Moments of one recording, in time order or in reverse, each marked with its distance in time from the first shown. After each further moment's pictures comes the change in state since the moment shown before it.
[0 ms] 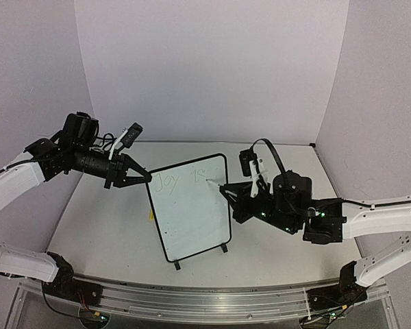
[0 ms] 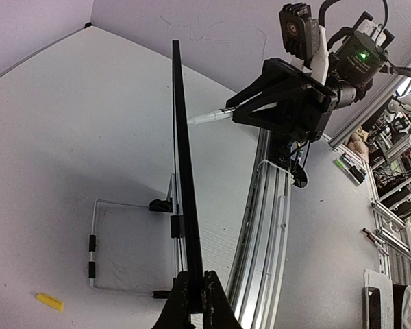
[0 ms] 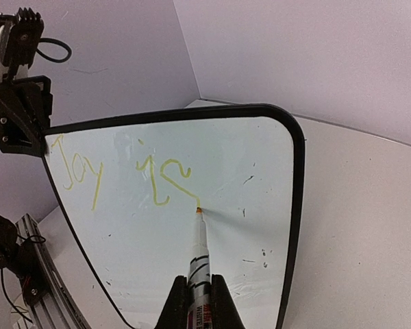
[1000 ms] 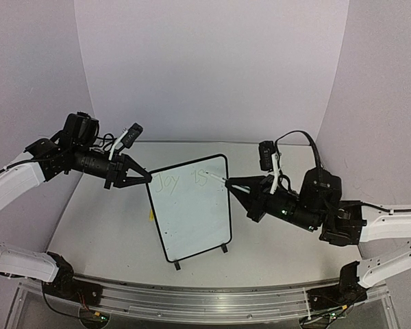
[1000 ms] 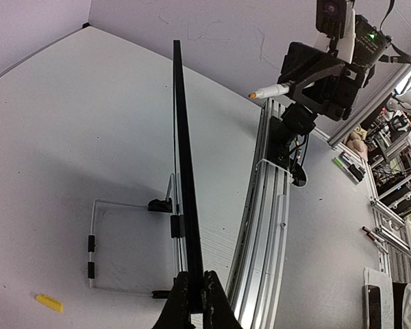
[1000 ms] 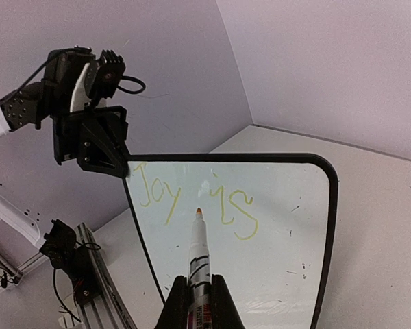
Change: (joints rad) left arm -0.001 0.001 0.000 0.000 0.005 0.004; right arm 0.000 -0.150 -0.066 0.086 -0.178 -0.003
